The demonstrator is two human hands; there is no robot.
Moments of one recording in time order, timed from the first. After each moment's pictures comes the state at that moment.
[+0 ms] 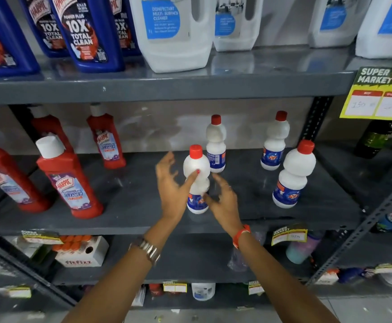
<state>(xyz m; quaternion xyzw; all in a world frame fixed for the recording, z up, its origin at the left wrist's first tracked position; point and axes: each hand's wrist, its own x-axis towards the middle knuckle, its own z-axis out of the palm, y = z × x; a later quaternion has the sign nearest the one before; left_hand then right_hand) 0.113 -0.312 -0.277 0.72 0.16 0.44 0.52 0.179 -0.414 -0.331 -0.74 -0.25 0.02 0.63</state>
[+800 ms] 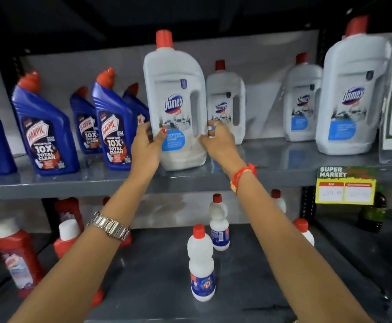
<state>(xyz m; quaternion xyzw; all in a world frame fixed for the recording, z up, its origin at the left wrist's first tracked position) 0.121 -0.262 -0.025 0.72 0.07 0.50 0.47 0.210 -0.385 -0.014 -0.72 -0.31 -0.10 0.61</state>
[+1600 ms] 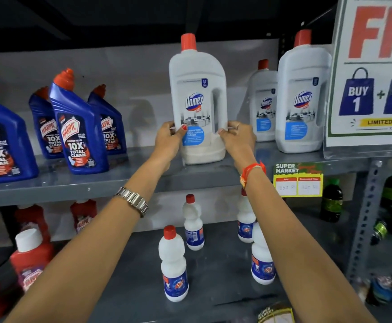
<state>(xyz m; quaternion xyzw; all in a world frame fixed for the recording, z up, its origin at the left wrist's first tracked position) 0.194 -0.342 -0.010 0.73 0.05 0.37 0.58 0.242 -0.478 -0.016 -0.69 -0.18 -0.20 0.67</state>
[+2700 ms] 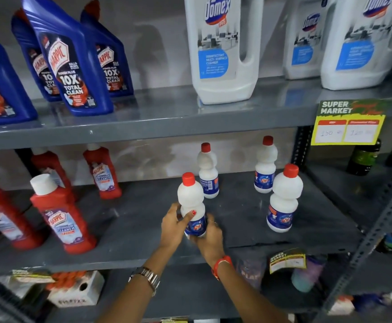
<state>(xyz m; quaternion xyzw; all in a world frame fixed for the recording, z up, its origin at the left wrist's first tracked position) 0.142 -0.303 -0.323 0.79 0.21 0.24 0.52 0.179 -0.399 -0.359 -0.77 -0.15 0.11 0.61</state>
